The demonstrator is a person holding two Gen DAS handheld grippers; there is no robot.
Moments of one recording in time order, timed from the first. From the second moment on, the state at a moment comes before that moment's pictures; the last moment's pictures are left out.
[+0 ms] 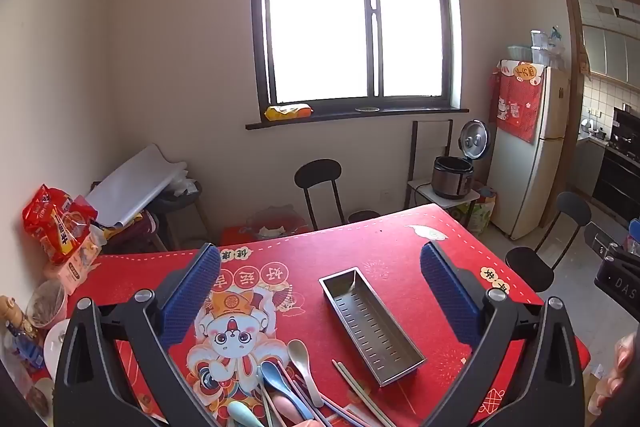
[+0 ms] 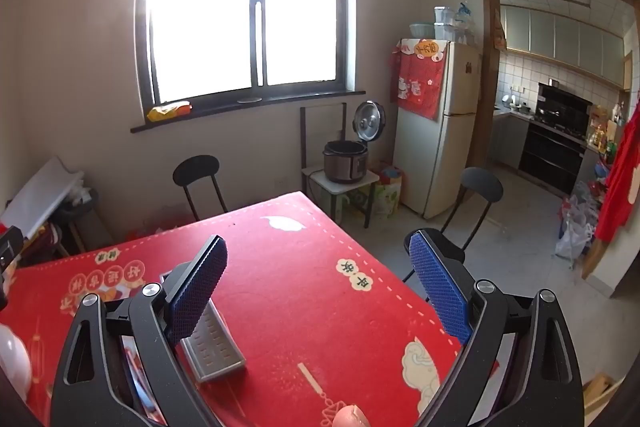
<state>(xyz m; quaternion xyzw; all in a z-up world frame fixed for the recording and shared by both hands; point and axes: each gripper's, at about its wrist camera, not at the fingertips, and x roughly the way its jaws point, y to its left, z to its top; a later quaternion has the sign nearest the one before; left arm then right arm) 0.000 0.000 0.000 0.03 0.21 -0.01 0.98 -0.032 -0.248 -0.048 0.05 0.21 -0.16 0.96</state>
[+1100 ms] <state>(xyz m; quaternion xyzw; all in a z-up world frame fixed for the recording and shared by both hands) -0.001 -0.001 0.001 0.03 0.21 -0.01 0.98 -0.030 -0.247 -0.045 0.05 0.22 -0.16 0.96</state>
